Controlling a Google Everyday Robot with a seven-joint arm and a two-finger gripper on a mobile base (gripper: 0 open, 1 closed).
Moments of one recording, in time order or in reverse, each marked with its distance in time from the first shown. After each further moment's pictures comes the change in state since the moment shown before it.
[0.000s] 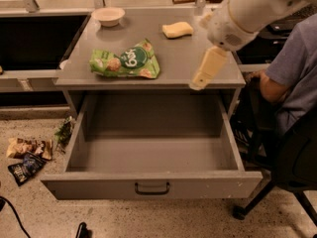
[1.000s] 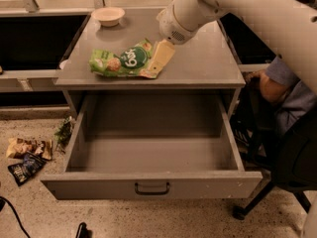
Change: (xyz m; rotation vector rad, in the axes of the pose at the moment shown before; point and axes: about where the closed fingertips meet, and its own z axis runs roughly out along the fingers) arm -0.081 -0.055 0.104 0.029 -0.134 -0.046
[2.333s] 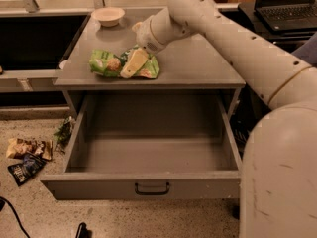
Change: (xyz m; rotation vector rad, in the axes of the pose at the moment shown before) arm -0.036 -0.014 0.109 -0.067 -0.212 0.034
